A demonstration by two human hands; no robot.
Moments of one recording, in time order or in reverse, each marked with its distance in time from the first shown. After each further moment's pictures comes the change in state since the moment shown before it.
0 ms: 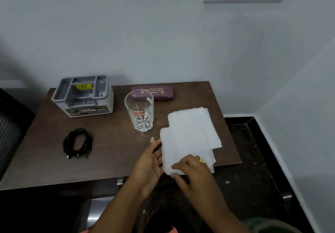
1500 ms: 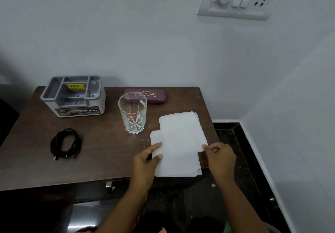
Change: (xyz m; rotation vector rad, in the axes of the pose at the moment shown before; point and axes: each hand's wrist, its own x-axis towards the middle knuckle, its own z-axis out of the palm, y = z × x) left_hand 0.001 -0.023 0.002 0.402 0.126 0.397; right_hand 0.035 0.067 -0.034 0.155 0.404 0.749
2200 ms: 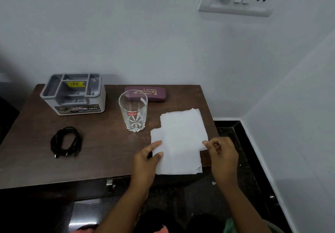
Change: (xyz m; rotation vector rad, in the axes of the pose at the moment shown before) left_hand 0.002 -0.003 -0.001 0.006 0.014 -0.028; right_hand -0.008 0.000 -0.008 0.135 0.015 -0.293
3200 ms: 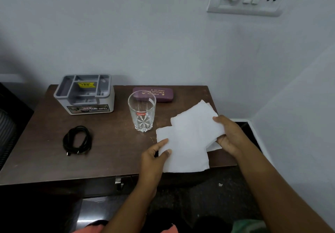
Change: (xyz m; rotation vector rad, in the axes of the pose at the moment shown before) left_hand -0.003 0.012 0.002 -0.065 0.010 -0.059; right_hand 0.077 -0.036 0.000 0.792 -0.365 0.750
